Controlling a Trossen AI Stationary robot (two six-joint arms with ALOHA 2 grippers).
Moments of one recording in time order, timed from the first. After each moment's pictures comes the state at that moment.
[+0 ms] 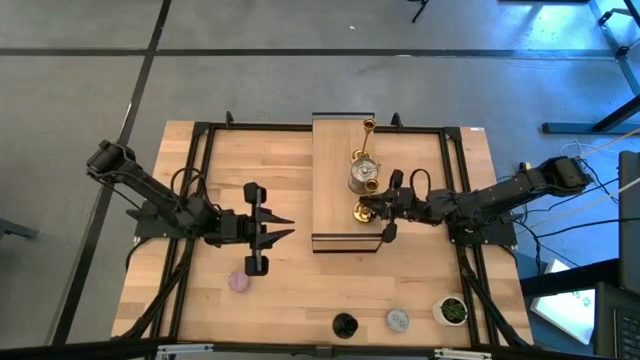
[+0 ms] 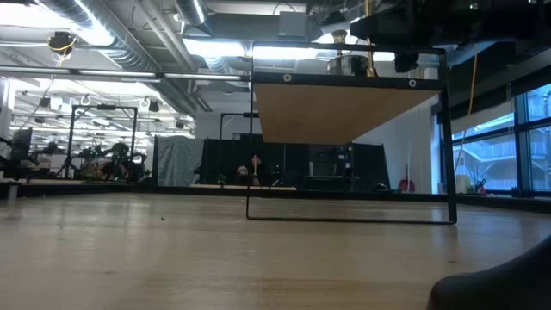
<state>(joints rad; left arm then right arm) -0.49 1.24 0.75 0.97 -0.48 0.40 0.24 1.13 0.40 0.75 0.40 0.01</state>
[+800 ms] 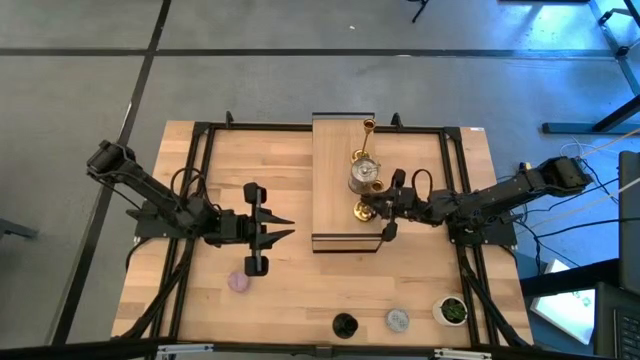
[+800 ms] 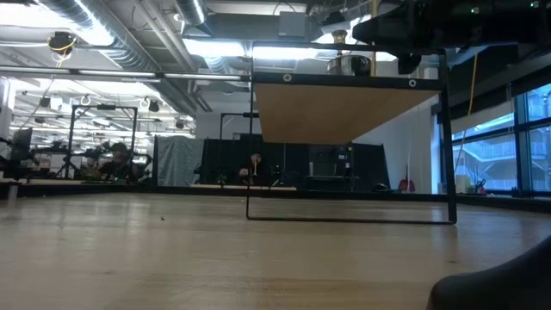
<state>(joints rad) -0.49 1.24 0.75 0.97 -0.47 0.40 0.24 1.13 0.38 0.79 0.43 -0.01</state>
